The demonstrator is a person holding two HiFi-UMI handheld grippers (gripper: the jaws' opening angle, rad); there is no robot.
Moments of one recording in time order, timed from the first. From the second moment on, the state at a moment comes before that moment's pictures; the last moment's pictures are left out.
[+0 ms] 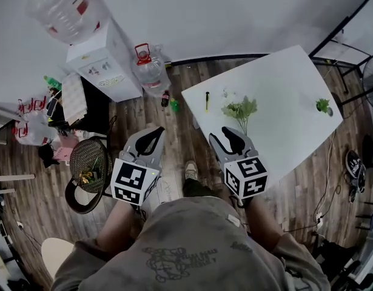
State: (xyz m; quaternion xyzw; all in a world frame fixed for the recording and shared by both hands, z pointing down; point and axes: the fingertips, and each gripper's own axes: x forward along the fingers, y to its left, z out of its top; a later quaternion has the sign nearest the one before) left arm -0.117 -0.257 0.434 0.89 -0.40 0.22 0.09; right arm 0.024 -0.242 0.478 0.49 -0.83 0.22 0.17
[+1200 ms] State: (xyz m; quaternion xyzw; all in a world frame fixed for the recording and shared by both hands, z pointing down) left arm -0.073 -0.396 0.567 0.88 -0.32 0.32 0.16; right arm 0.034 -0.391 0.657 0.51 -0.73 0.38 0.25
